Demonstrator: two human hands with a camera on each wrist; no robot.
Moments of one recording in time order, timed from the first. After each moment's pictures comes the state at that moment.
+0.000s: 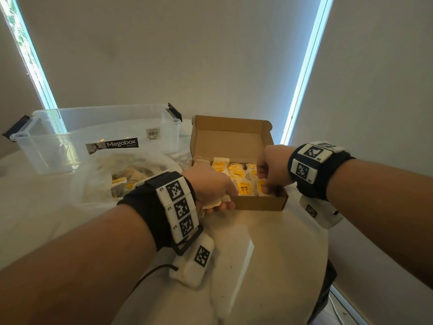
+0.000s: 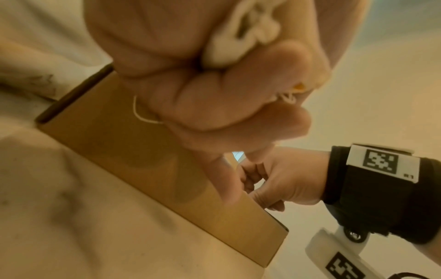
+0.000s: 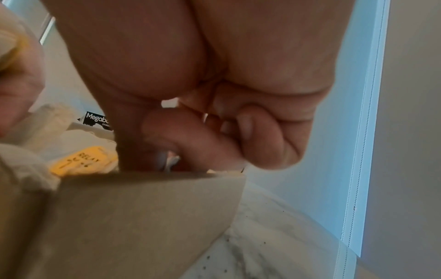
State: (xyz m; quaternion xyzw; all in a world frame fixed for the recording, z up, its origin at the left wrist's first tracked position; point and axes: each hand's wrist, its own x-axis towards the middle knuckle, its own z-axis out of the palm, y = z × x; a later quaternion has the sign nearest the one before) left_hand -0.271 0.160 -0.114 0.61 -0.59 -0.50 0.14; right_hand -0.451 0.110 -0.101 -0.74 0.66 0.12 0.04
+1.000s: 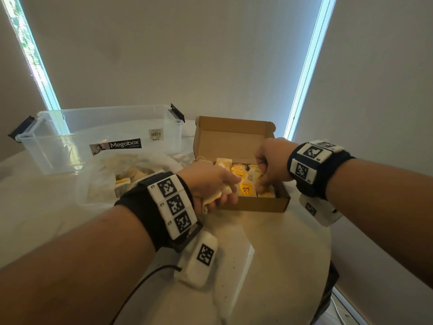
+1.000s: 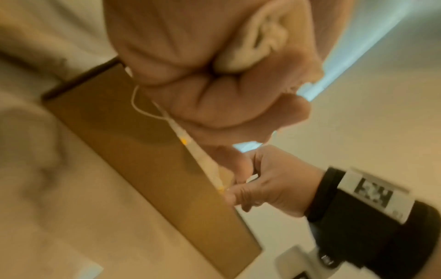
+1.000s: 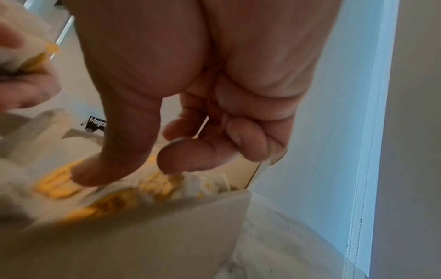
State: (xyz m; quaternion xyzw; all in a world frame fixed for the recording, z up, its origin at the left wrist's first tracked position) left_hand -0.262 0.160 -0.112 0.56 -0.54 -0.59 0.20; right_hand -0.447 0.113 -0.091 -0.75 0.66 0.06 0.03
